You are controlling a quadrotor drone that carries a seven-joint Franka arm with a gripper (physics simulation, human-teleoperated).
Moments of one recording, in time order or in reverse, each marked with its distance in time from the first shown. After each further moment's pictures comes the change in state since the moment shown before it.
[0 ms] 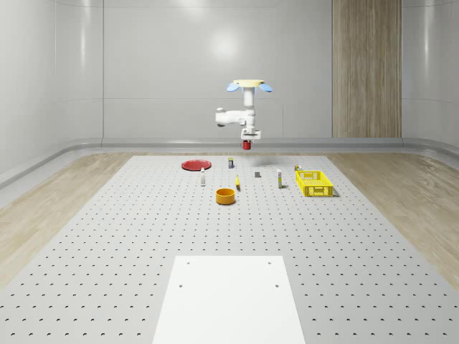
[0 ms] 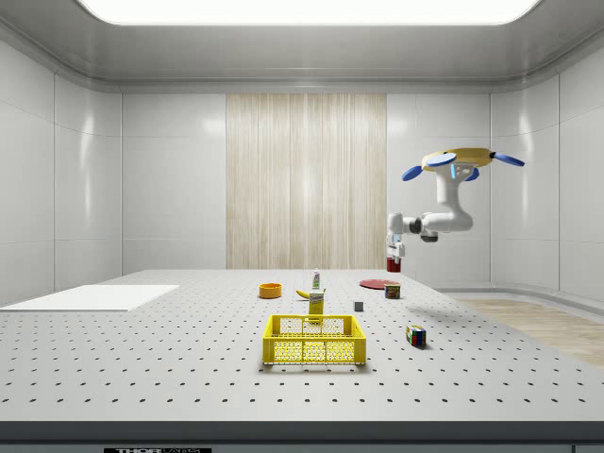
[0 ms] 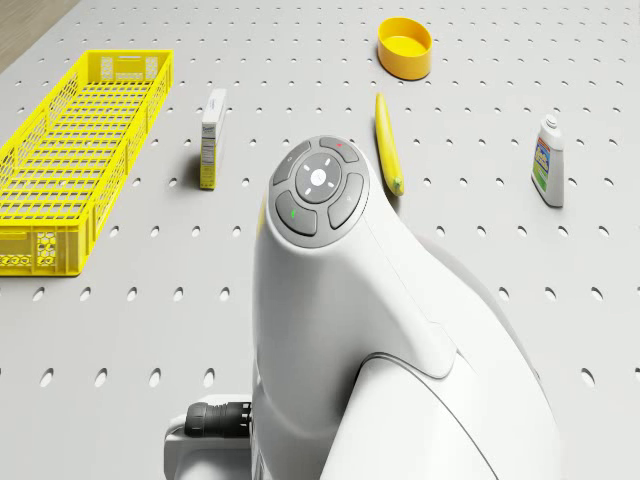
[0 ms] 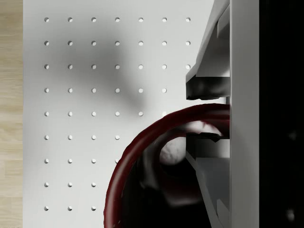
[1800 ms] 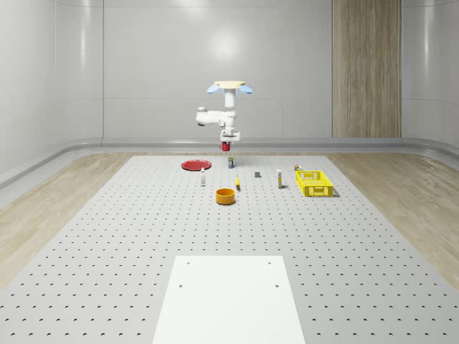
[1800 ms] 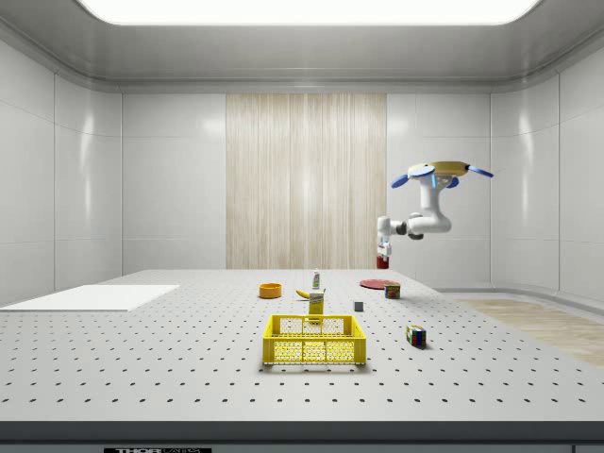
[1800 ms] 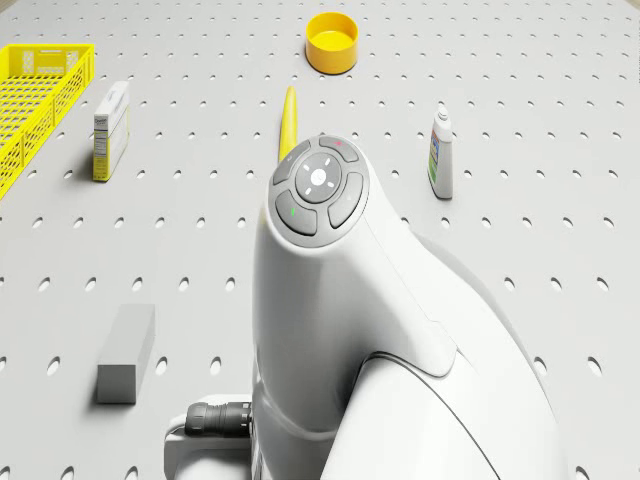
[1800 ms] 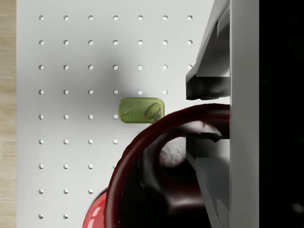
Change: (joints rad) arm -0.006 -0.071 0.010 0.001 0.028 0.066 0.005
